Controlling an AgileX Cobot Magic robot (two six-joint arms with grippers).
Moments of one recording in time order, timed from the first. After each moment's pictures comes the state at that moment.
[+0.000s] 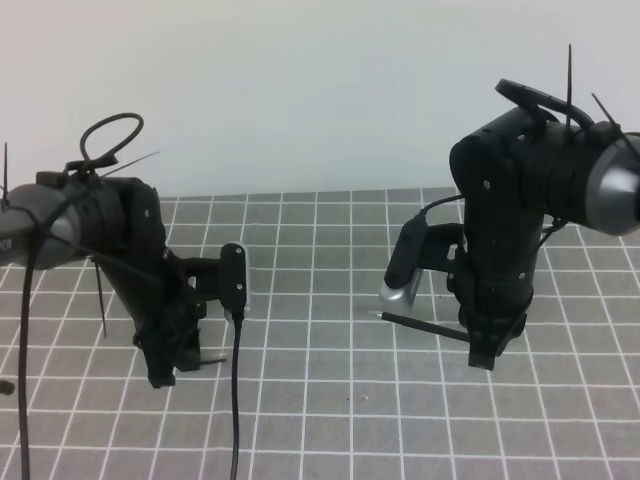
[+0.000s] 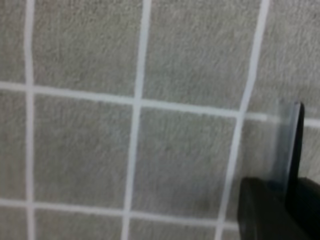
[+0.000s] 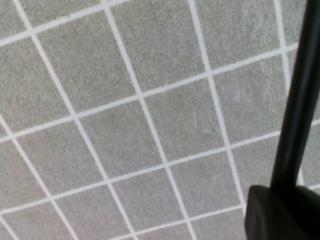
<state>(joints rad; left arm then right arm) -0.32 1.96 -1.32 -0.22 0.86 1.32 0.54 1.97 -1.61 -0.12 1.14 -0.68</state>
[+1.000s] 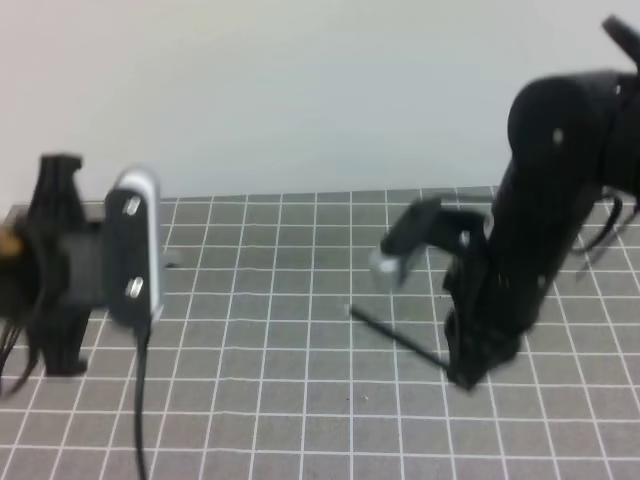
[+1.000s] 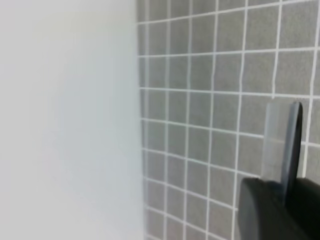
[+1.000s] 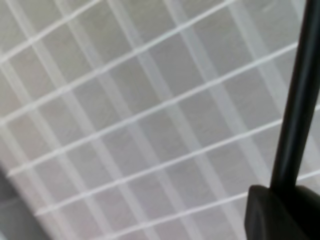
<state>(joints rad) -0.35 1.18 -0.91 -0.27 0.52 1.51 0.56 1.79 -1.51 0.20 1.23 -0.63</state>
